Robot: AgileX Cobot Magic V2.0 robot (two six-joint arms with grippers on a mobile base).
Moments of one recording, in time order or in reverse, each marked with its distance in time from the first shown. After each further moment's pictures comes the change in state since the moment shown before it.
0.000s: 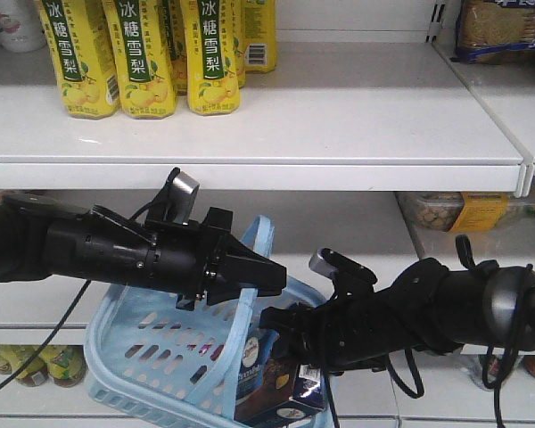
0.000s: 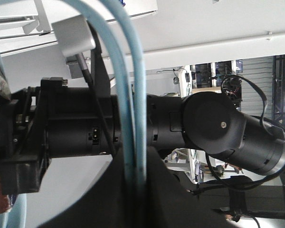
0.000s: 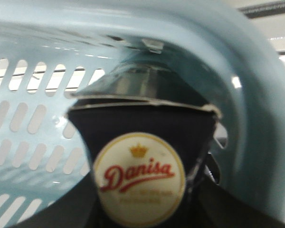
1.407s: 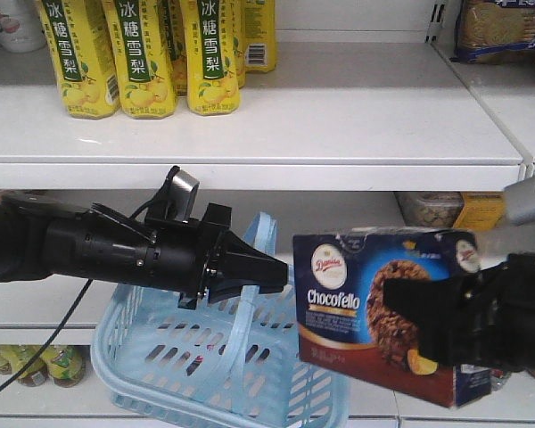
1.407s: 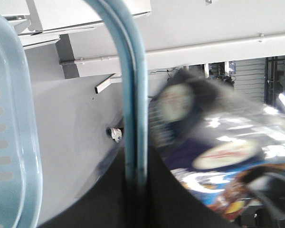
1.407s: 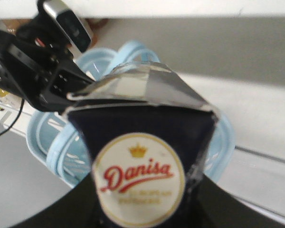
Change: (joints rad) left arm 0.000 0.000 0.000 -0.019 0.012 -0.001; right arm -0.001 -0.976 0.090 -0.794 0.180 0.416
